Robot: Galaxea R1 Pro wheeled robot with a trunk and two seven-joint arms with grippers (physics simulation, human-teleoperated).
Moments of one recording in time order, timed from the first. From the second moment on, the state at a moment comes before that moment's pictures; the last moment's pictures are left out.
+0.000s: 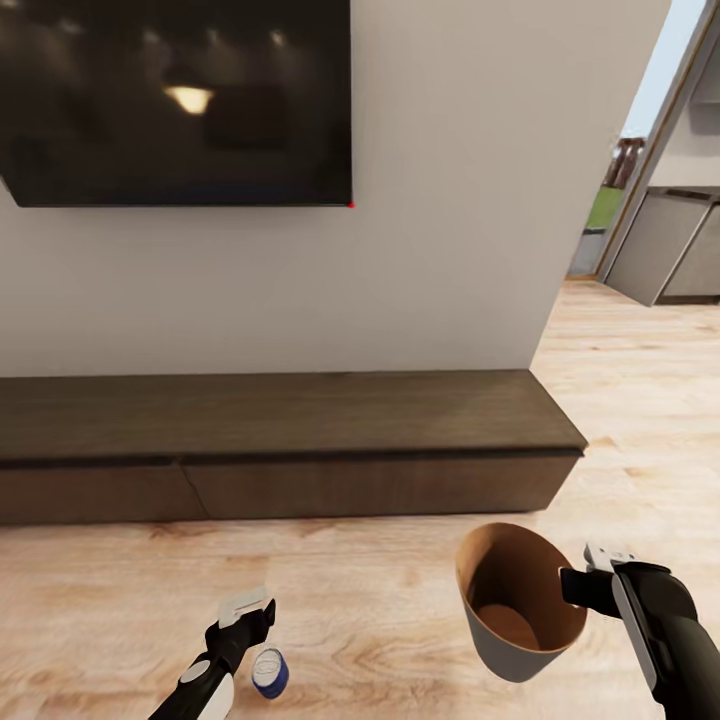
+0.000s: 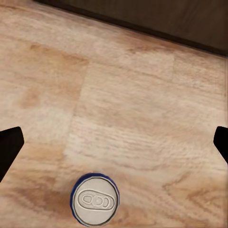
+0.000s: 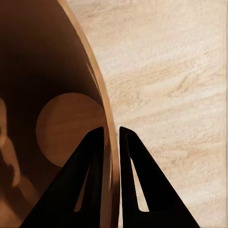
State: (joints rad) left arm -0.42 -0.04 0.03 -0.45 0.23 -0.14 0.03; right arm -0.35 -0.18 -0.30 -1.25 0.06 1.00 0.17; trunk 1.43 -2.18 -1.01
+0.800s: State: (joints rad) left arm -0.42 -0.04 0.03 -0.45 0.23 -0.16 0.03; right arm -0.35 -0.19 -0.30 -1.26 0.05 1.00 0.17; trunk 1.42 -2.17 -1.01
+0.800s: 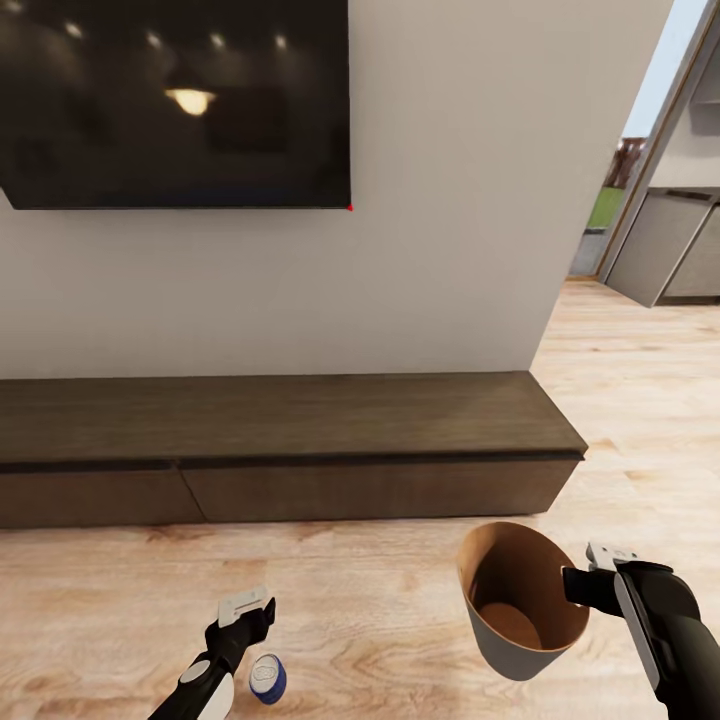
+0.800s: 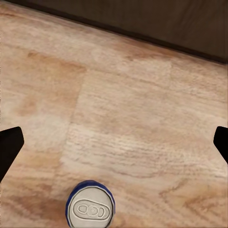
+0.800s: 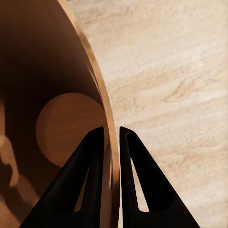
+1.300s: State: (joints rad) left arm -0.42 -0.04 0.03 -0.45 0.23 -0.16 0.03; right arm -0.35 -0.19 -0.30 -1.26 0.06 1.00 0.17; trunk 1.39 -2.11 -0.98
